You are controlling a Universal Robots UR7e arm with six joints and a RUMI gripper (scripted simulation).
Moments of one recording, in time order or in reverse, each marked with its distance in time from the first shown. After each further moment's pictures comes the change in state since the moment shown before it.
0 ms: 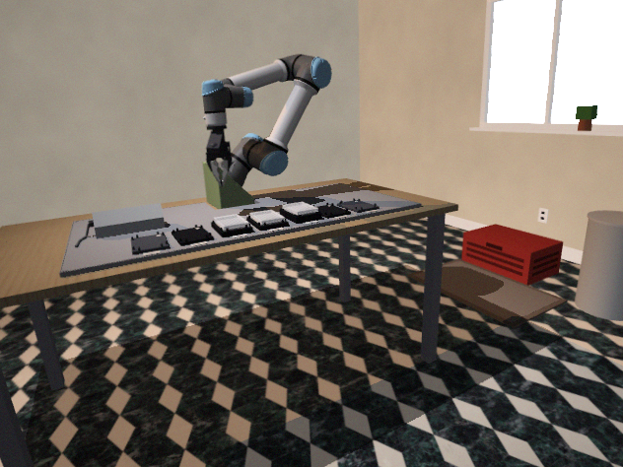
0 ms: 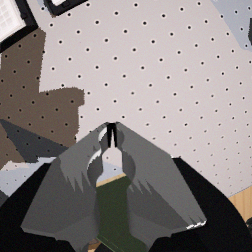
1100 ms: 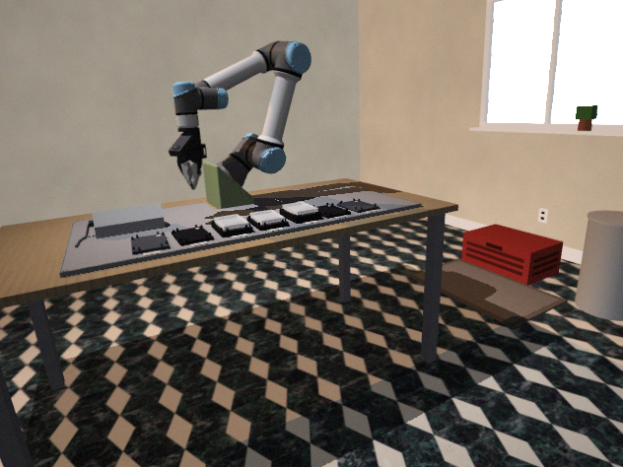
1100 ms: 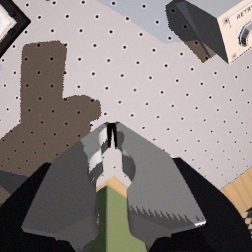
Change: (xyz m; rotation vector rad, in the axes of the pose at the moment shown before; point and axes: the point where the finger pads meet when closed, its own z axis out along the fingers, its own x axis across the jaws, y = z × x) arm 0.102 -0.020 0.001 -0.001 0.007 0.258
